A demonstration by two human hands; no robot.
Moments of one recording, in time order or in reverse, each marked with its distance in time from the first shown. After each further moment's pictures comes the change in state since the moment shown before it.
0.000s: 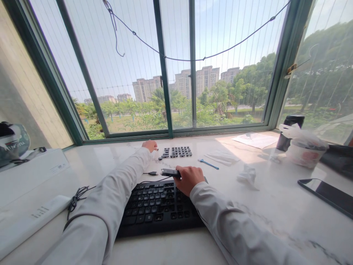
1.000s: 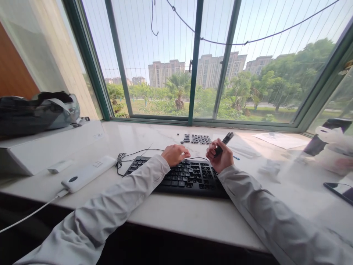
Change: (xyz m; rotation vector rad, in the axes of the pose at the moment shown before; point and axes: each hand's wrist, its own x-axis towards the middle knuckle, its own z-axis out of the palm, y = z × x) left_hand -0.226 0.059 -0.030 -0.400 0.263 0.469; right_hand 0.011 0.002 -0.002 2.115 0.047 0.125
